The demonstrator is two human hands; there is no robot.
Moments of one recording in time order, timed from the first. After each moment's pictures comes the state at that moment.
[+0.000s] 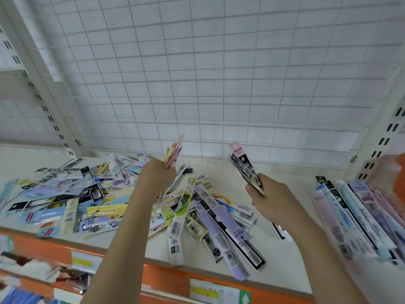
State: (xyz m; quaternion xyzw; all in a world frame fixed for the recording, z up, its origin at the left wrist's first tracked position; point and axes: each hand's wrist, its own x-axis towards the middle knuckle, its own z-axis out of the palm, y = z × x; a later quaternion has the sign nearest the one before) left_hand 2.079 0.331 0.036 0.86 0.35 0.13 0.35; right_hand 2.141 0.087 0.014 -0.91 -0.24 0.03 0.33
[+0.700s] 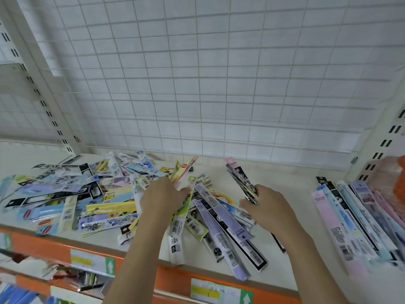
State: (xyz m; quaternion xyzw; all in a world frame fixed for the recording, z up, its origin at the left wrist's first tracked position) left_hand 2.059 0.301 0.013 0.91 0.37 0.07 0.20; right_hand 2.137 0.097 -0.006 -0.93 -0.20 0.05 0.30
